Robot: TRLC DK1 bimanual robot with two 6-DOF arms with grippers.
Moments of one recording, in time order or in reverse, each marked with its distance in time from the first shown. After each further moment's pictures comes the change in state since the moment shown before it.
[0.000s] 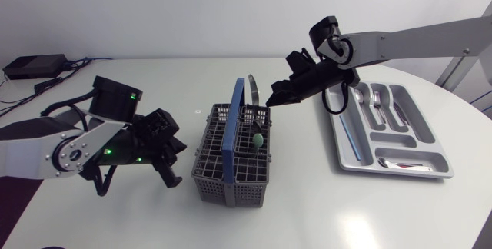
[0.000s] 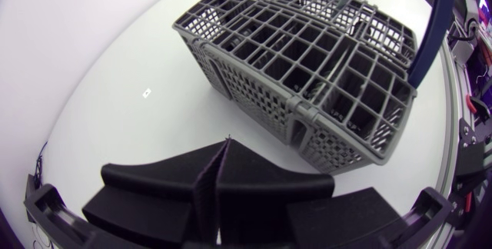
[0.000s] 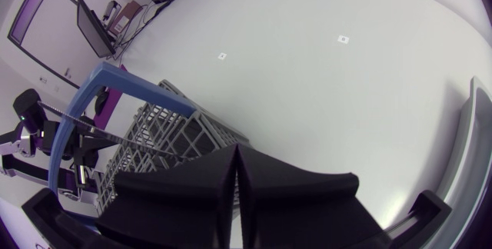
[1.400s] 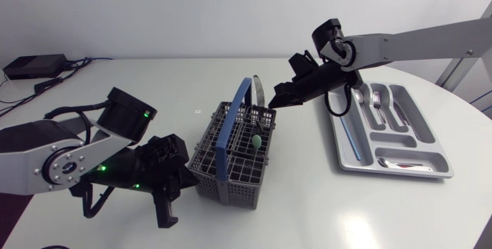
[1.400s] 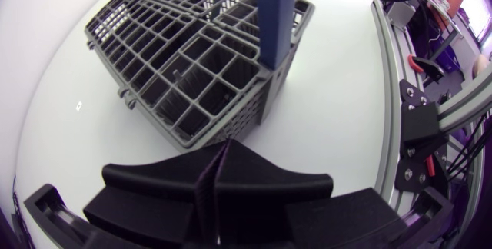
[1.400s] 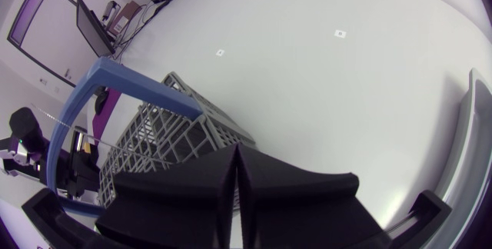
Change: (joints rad) left arm -0.122 -0.052 0.006 -0.248 0.148 0.064; right arm -0.002 -0.015 -0.035 0.001 -0.009 -0.007
